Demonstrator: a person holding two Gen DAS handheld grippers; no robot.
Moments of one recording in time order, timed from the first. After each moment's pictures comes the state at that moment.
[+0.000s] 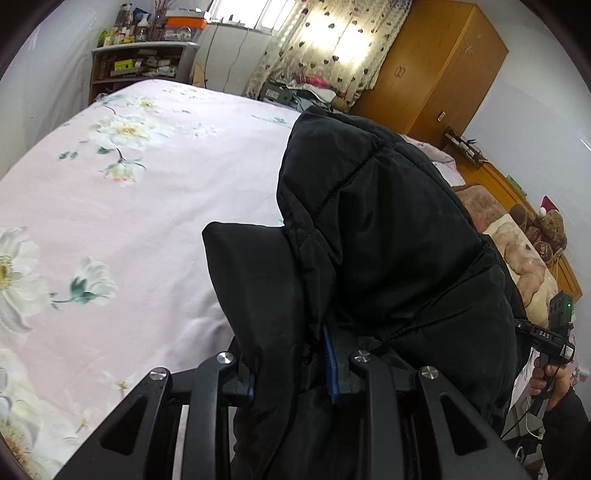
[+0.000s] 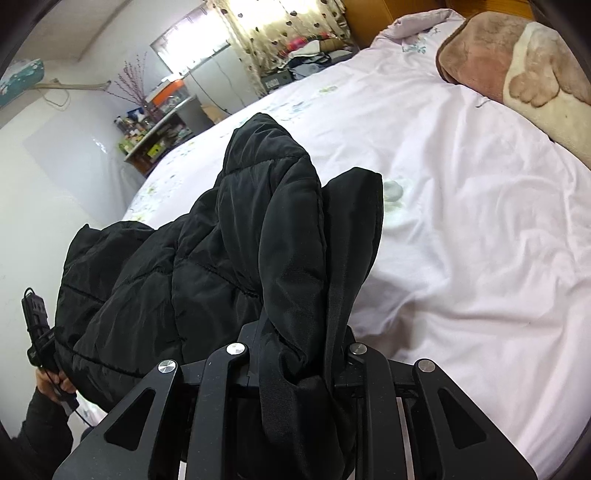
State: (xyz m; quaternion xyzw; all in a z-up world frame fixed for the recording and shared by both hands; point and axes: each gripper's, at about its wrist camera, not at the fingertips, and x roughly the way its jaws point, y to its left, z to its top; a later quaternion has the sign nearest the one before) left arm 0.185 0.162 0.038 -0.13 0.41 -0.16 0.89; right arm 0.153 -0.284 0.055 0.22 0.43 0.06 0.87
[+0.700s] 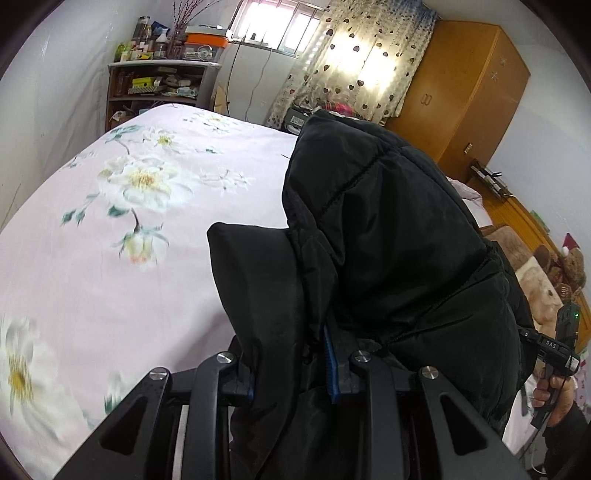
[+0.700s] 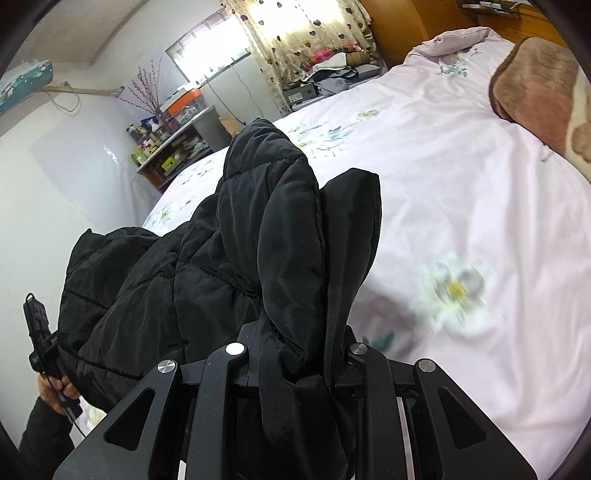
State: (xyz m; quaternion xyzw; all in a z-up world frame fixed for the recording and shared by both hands) left arm 0.324 0.176 0.058 -0.14 0.38 -0.12 0.91; right arm 0.286 -0.269 0.065 0.22 0.40 0.09 0.89
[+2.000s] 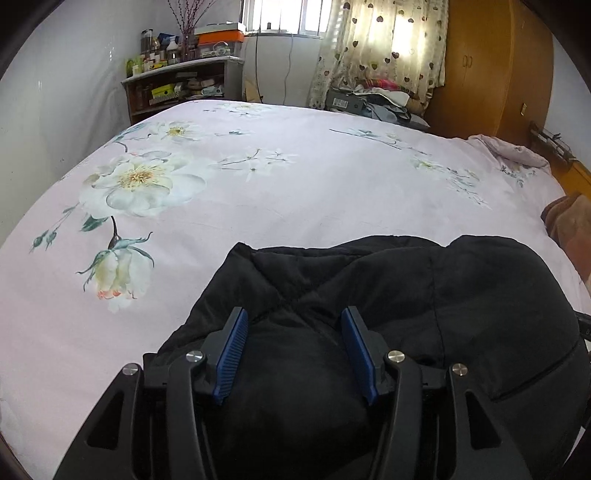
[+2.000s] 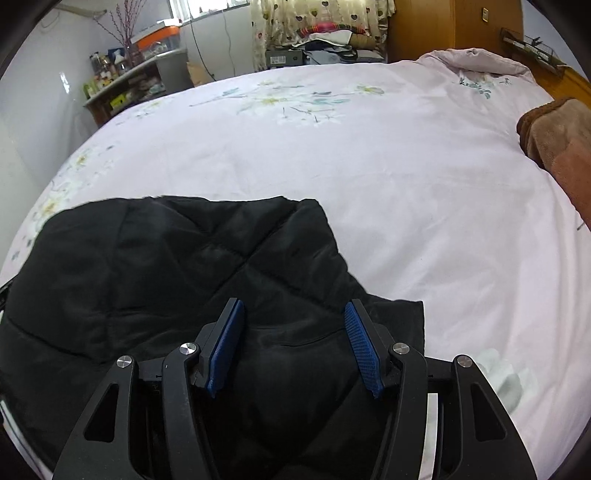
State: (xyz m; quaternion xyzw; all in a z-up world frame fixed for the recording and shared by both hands) left arm 0.441 0.138 -0.042 -0.04 0.39 -0.01 0.92; right arm 0.415 -0.240 -0.035 0.05 0.46 0.01 0.89
